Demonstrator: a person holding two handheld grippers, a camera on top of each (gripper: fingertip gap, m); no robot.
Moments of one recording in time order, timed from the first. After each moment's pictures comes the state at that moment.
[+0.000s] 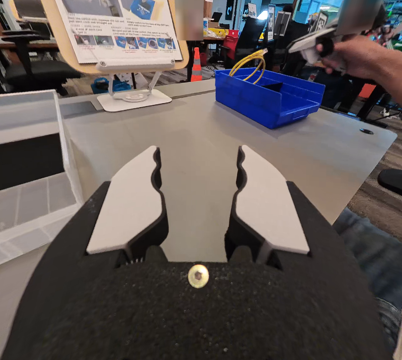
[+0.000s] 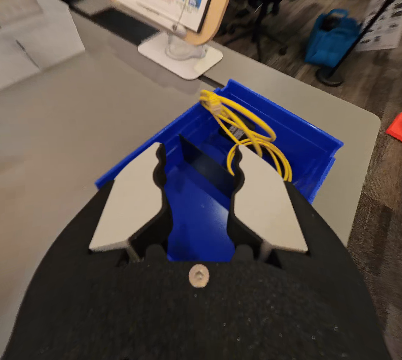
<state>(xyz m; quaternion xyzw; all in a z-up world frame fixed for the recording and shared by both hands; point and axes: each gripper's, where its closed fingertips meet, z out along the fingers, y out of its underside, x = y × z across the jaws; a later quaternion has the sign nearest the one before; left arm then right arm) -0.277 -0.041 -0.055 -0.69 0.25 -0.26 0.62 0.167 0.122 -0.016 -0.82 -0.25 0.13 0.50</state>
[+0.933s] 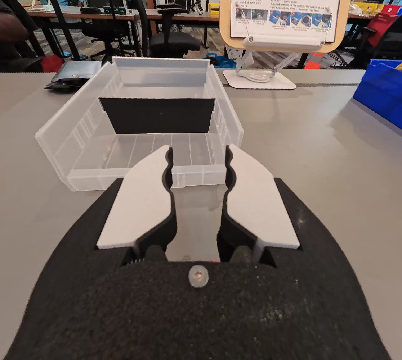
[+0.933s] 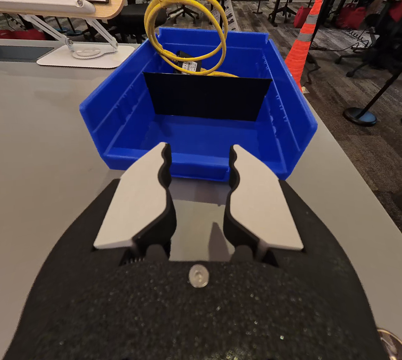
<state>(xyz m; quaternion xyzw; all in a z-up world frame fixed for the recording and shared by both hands) -0.426 0.019 -0.077 -0.77 0.07 -0.08 0.63 0.177 0.011 -0.108 -0.80 0.01 -0.02 0.60</state>
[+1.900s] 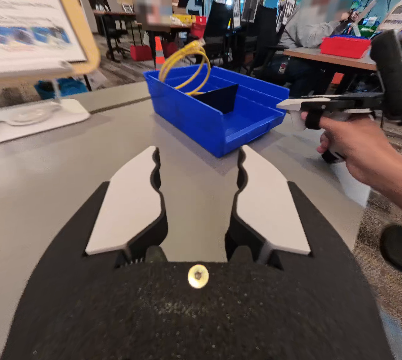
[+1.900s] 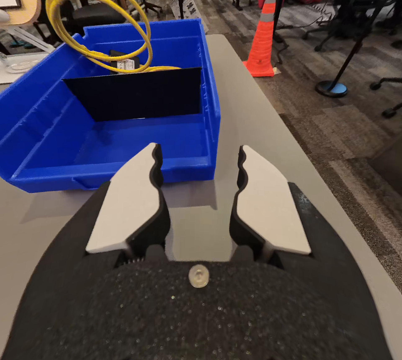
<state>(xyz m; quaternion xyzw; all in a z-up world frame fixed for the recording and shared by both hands) -0.050 -0.009 -0.064 -0.69 0.30 -0.29 0.59 0.258 0.010 -0.119 -0.81 0.10 -0.04 0.58</state>
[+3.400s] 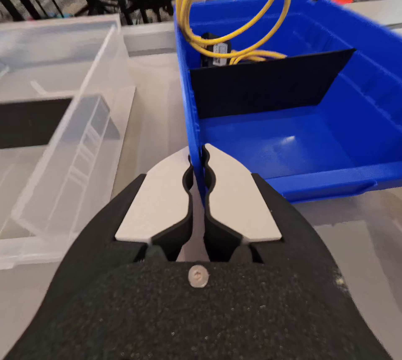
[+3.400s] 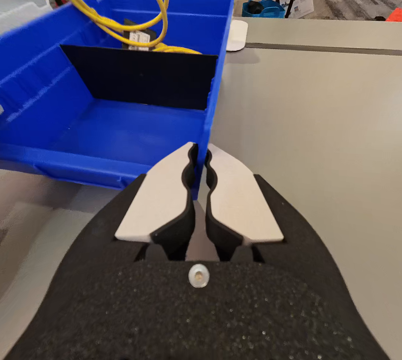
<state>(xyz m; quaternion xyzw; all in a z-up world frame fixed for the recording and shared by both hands) -0.270 0.099 -0.124 -0.83 0.09 -0.03 0.55 -0.076 0.079 -0.134 -0.83 -0.04 0.04 0.55</state>
